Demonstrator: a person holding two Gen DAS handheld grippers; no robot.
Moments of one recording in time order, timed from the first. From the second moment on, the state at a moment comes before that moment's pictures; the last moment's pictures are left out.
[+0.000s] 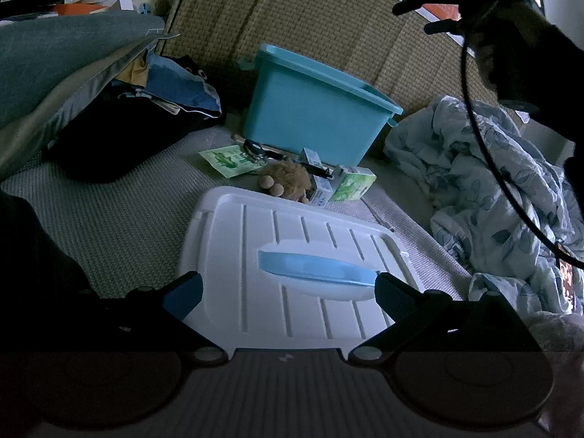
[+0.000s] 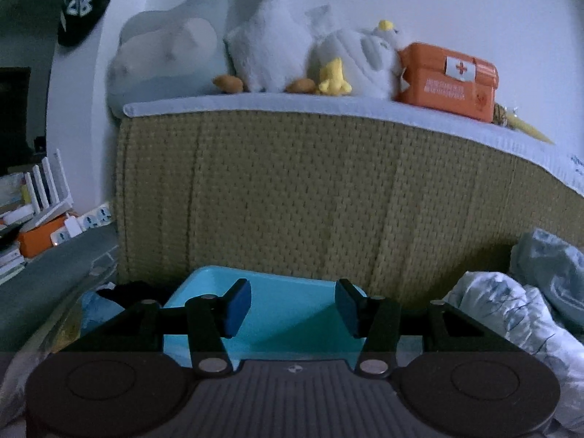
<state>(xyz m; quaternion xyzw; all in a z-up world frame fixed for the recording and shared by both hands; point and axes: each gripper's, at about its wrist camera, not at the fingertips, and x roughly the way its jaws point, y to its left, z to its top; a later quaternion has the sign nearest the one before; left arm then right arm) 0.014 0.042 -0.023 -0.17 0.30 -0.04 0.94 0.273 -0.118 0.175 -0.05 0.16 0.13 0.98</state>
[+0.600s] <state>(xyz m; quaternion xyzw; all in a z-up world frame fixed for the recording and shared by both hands) 0.014 0.033 -0.018 -0.14 0.30 -0.02 0.94 0.186 -0.170 0.089 -0.06 0.22 0.17 0.96</state>
